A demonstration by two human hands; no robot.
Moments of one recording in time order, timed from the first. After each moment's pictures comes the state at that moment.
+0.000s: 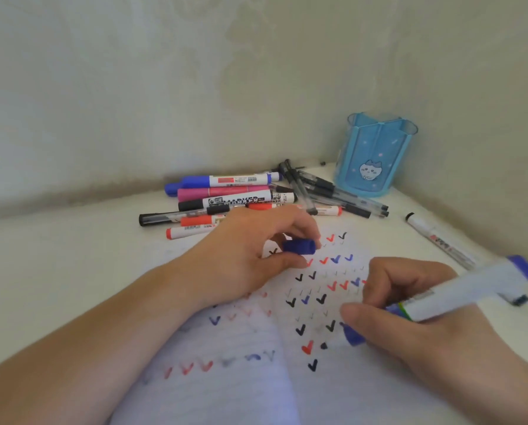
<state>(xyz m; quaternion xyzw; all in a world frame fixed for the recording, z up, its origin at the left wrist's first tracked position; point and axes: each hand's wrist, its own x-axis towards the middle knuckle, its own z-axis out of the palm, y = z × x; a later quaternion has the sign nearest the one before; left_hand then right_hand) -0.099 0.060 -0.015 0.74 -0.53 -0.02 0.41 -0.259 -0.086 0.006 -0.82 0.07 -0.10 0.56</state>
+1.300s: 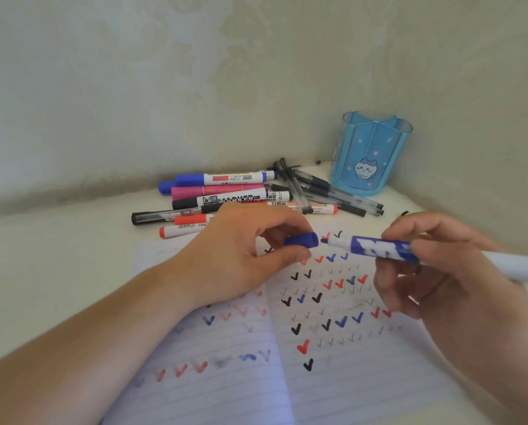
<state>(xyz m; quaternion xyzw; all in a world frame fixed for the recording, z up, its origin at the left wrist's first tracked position) -0.100 0.062 -0.014 0.73 -0.52 0.01 0.43 -0.249 -0.107 0.003 -0.67 0.01 -0.23 0.71</state>
